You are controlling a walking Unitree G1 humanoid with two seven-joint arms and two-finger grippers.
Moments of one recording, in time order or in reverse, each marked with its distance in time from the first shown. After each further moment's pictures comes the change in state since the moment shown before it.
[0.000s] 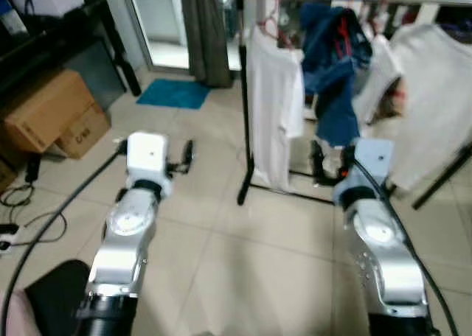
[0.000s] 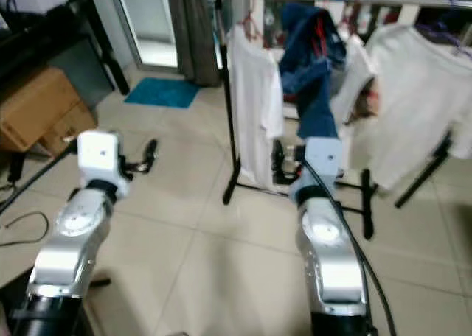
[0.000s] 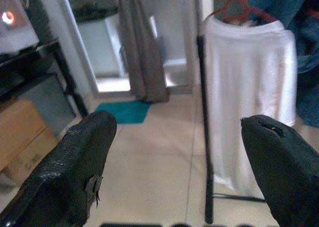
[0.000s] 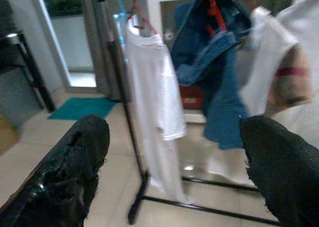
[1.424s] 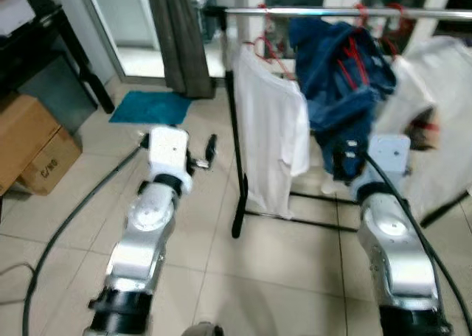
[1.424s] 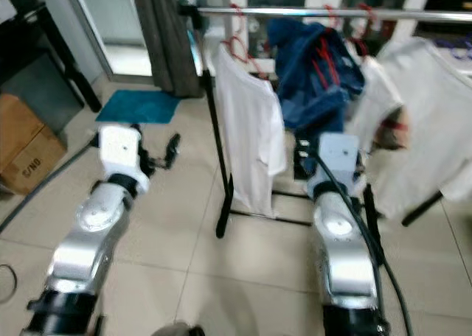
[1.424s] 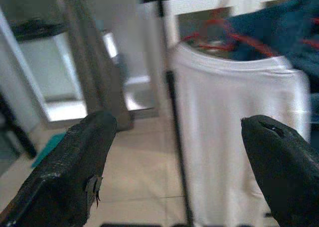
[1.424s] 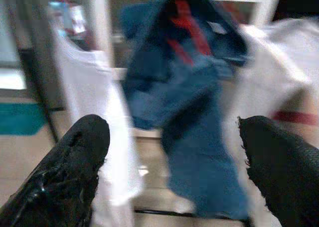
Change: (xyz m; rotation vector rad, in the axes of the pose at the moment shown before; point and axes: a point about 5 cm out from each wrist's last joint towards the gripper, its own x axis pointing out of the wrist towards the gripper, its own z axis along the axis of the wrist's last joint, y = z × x) left arm 0.004 -0.017 0.015 0.008 -0.071 -0.053; right arm 0.008 -0.008 0.007 -0.116 -0.021 -0.069
